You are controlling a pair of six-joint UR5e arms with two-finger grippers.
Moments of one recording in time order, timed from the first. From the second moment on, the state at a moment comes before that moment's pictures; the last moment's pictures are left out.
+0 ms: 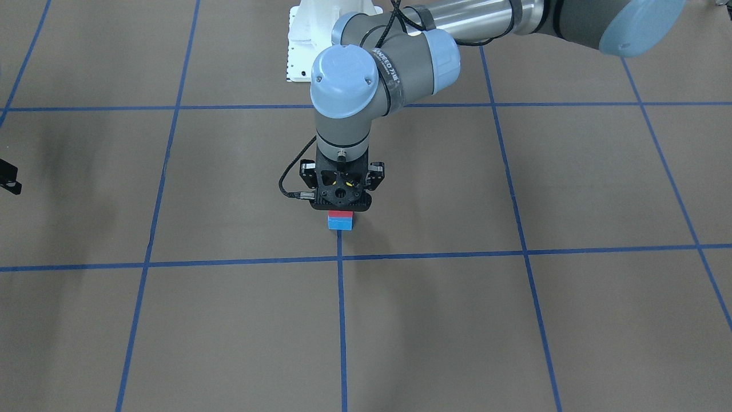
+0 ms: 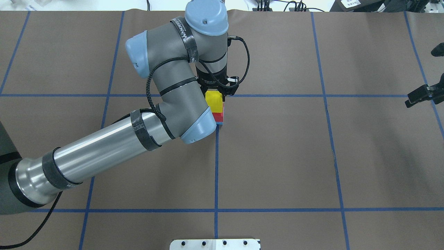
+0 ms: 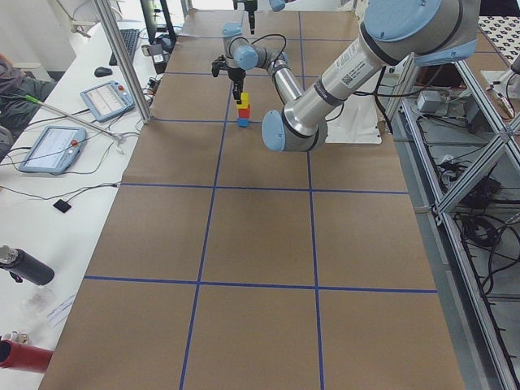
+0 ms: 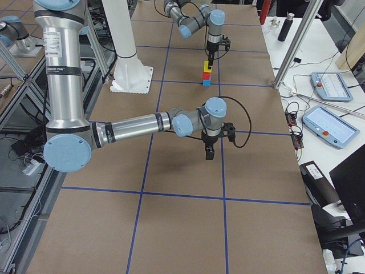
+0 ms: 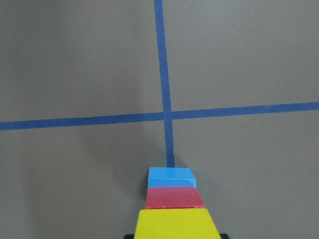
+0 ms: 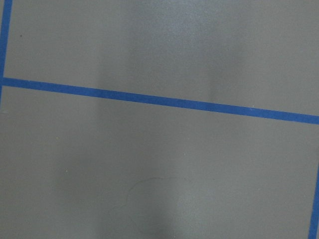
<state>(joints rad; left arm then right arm) -0.65 -2.61 -1.35 -1.46 -2.04 -1.04 1.21 -1.55 1.75 -1.44 2.29 0.36</state>
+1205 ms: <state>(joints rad) -0.65 -2.61 -1.34 -1.48 -2.04 -1.10 1.21 -1.55 1.75 -1.44 2.29 0.36</state>
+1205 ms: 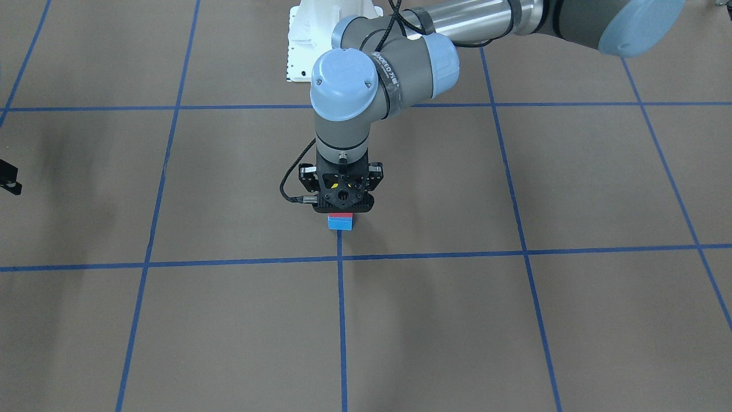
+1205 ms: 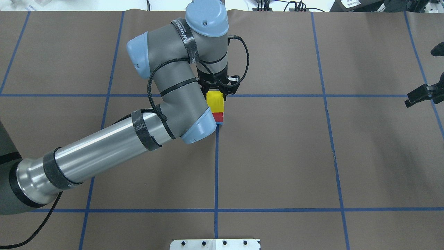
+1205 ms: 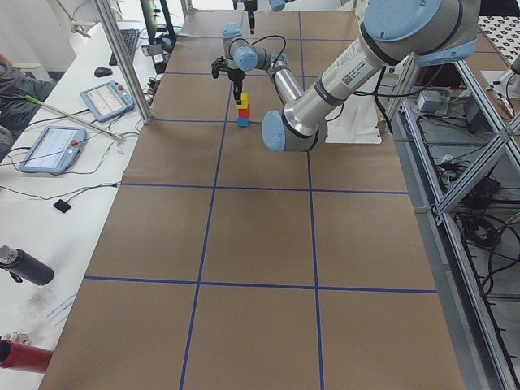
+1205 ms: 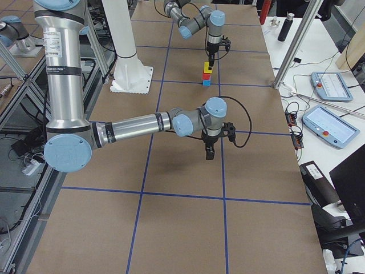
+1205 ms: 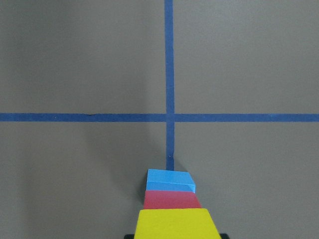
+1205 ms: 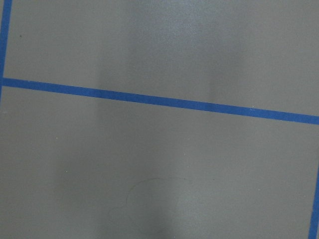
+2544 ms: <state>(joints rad) -0.66 -2.54 -1.49 -1.43 -2.05 -1.08 1.21 -1.53 1.72 -1.44 2.29 0.36</state>
